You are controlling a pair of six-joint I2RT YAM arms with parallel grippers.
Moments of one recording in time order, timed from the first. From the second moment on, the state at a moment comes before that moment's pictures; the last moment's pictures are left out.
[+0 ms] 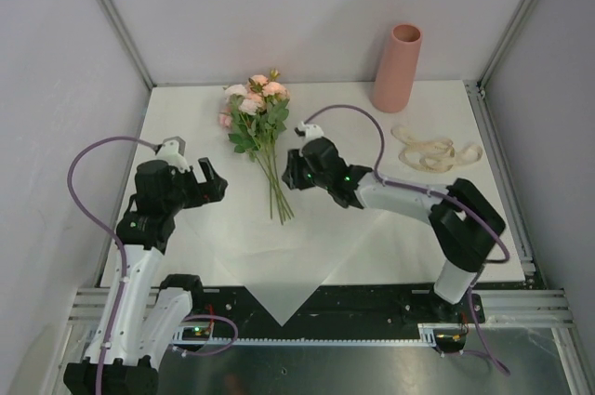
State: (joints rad) left arm -0.03 0.72 0.73 -0.58 0.17 -0.28; right arm 0.87 1.68 1.07 0.06 0.05 0.54
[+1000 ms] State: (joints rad) left arm -0.03 0.68 0.73 -0.55 0.17 -0.28; right arm 0.93 2.36 1.89 -0.21 0.24 0.15
